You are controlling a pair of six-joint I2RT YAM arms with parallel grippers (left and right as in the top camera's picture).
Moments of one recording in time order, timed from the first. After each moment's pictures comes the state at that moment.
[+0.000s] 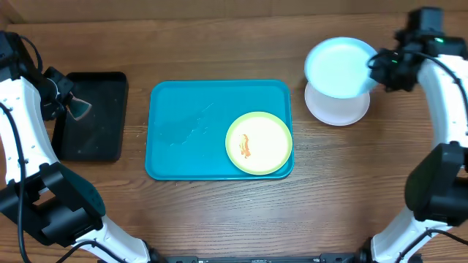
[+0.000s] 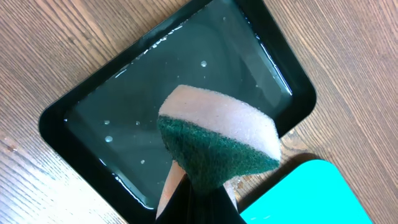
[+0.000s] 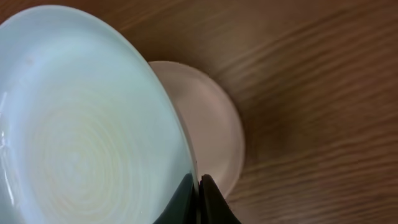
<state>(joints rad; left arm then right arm) 0.49 1.91 1.83 -1.13 0.04 -0.47 -0.19 1.93 1.72 -1.01 -0.12 0.30</state>
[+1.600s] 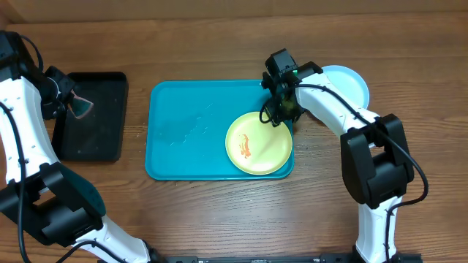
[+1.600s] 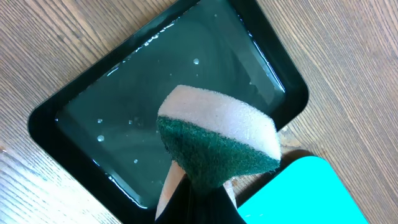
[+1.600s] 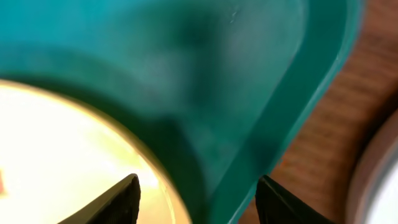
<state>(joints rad) 0.49 1.91 1.83 -1.12 0.06 -0.47 0.42 2.14 1.63 -0.94 -0.01 -0.05</state>
